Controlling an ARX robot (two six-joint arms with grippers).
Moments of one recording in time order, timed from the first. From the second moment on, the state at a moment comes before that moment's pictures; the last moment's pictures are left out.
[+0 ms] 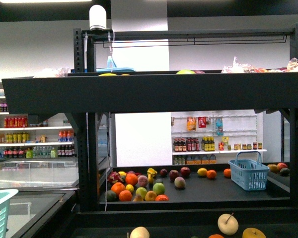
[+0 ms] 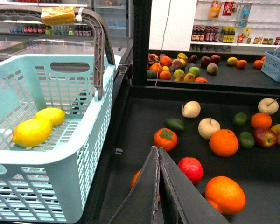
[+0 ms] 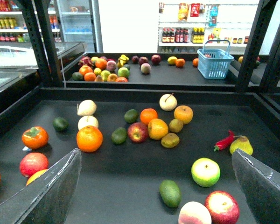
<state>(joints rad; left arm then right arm) 0.00 0.05 0.05 0.00 0.00 -0.01 0.00 0.00 0.02 0.00 0.00 0.00</state>
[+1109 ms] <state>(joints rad) 0.00 0.01 0.01 0.00 0.00 -0.01 0.00 0.00 0.02 0.00 0.00 0.00</state>
